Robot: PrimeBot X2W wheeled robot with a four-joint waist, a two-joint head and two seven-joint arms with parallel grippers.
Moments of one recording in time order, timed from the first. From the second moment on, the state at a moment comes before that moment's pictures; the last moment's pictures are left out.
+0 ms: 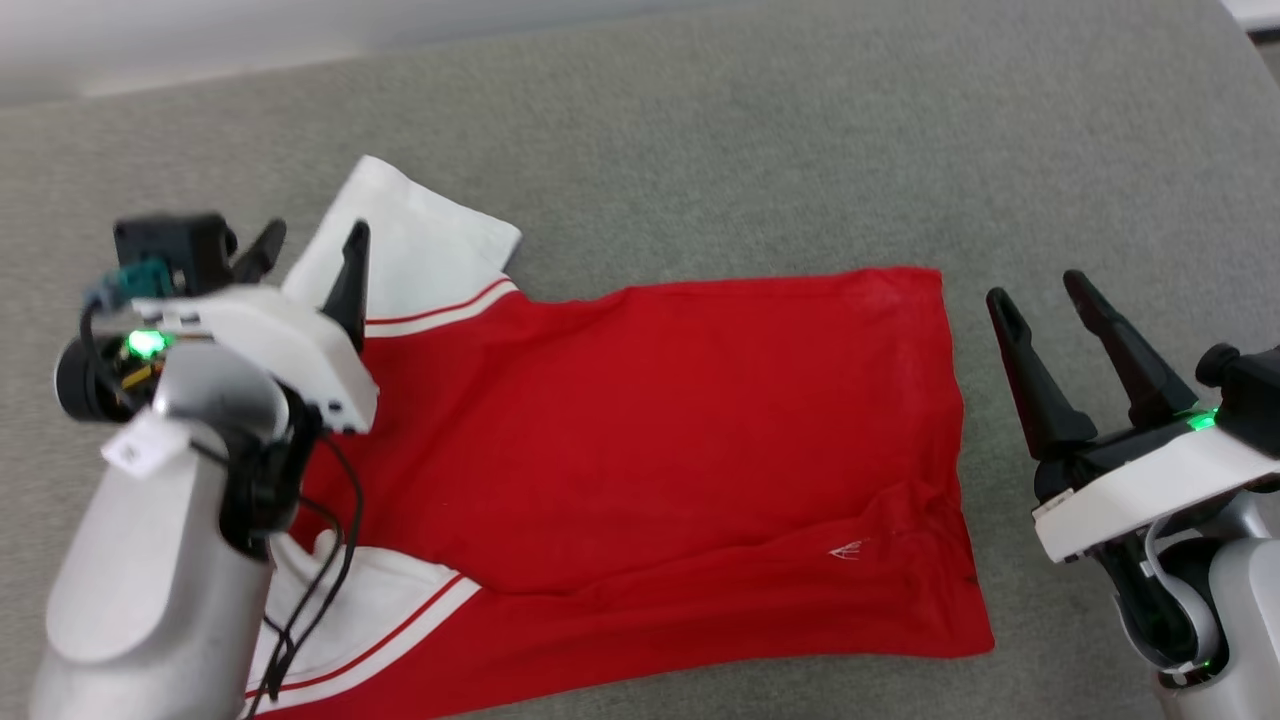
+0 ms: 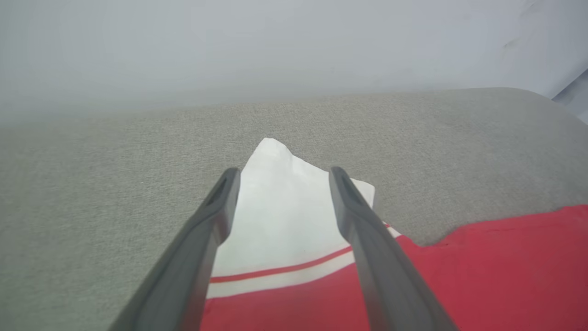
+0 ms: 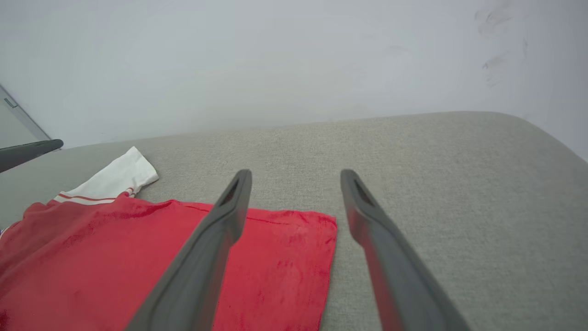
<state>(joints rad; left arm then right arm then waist) -0.50 0.34 -0.17 0.17 -0.46 0.05 0.22 -0.26 -0.28 0.15 -0.01 0.47 0.13 -0.01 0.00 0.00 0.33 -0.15</state>
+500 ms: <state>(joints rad) -0.88 0.51 -0.22 0.40 -0.48 0.00 0.74 -0.33 -0.25 0.20 0.06 0.56 0.13 -0.09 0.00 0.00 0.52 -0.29</state>
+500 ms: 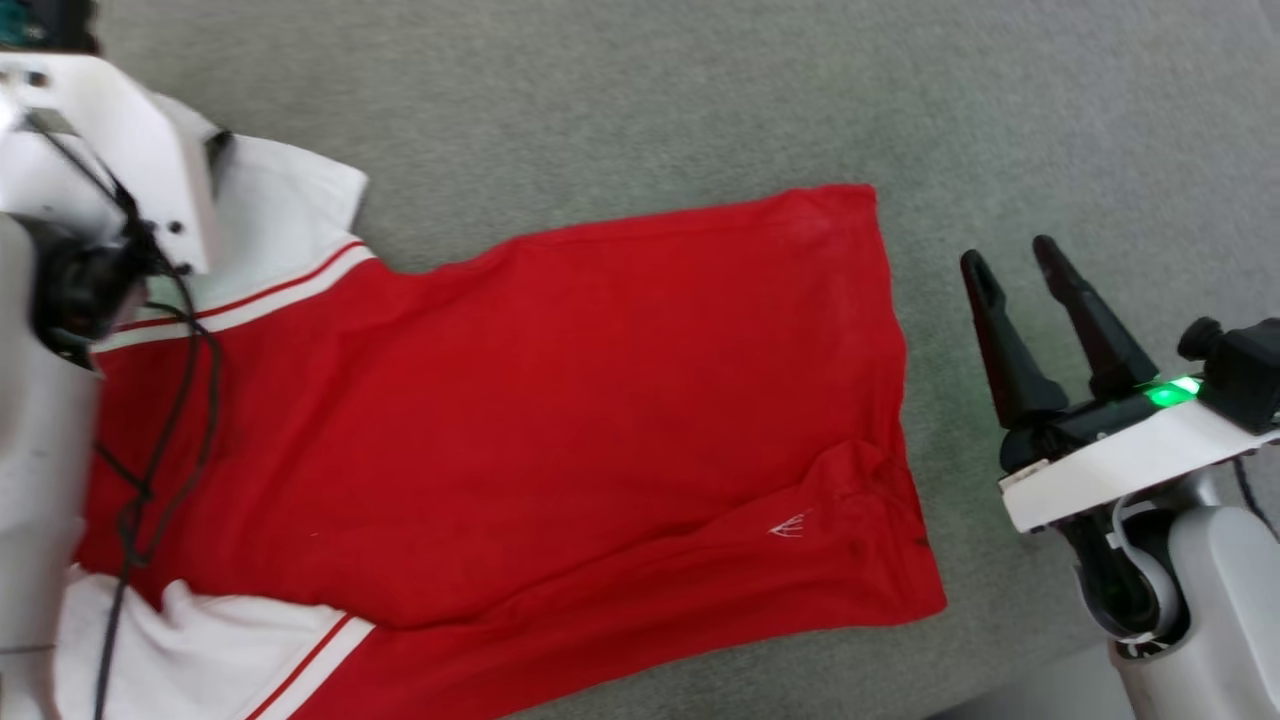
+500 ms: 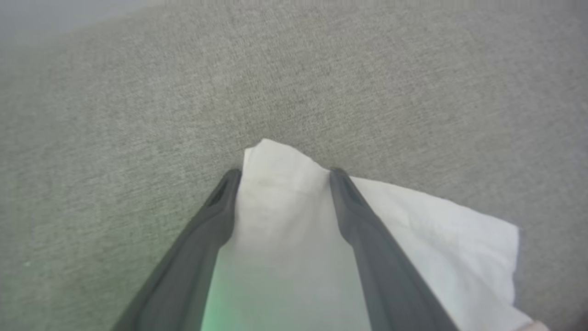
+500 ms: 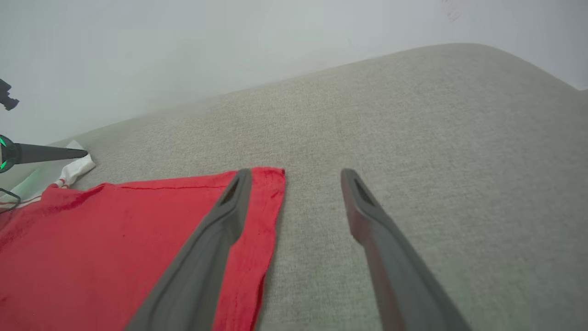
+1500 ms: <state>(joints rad) -0.81 0.35 -0.25 0.36 -0.54 -0.02 0.53 -0.73 -0.50 0.53 0.47 0.90 0.13 0.28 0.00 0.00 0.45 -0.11</state>
